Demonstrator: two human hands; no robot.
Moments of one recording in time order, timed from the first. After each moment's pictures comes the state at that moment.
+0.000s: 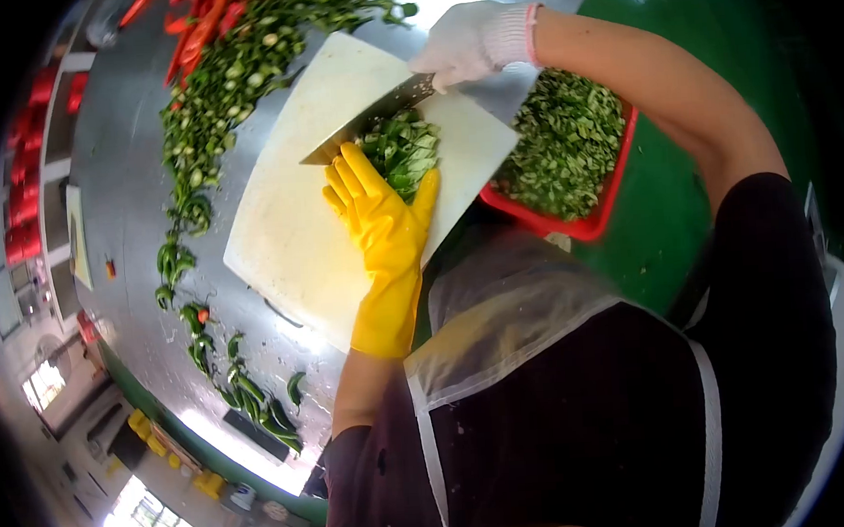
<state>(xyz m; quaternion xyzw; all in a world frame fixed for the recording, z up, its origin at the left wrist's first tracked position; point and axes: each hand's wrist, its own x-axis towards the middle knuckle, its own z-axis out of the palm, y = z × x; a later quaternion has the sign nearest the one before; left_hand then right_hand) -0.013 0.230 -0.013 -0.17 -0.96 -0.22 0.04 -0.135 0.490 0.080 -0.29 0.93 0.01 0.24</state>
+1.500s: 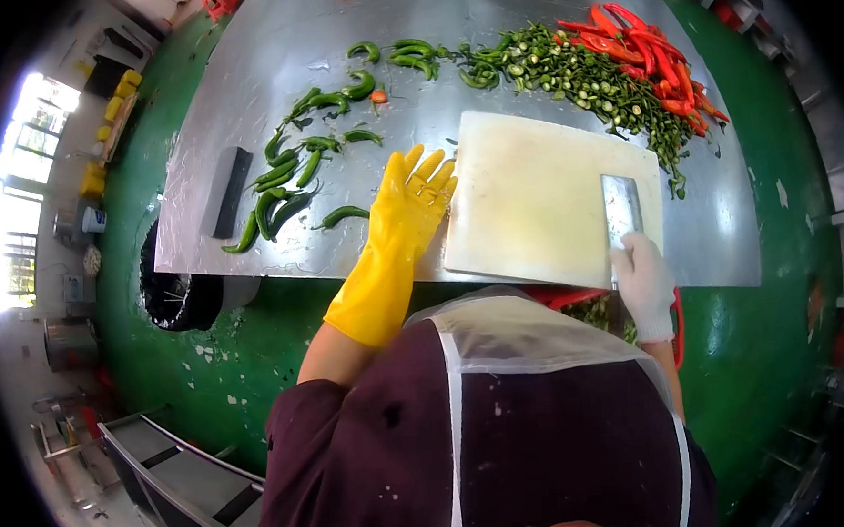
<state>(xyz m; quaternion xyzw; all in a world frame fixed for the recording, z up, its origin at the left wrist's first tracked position) 0.097 -0.003 0.041 0.18 -0.23 -0.95 0.13 0.030 0.375 0.069 -0.18 0.96 -0.19 -0.04</state>
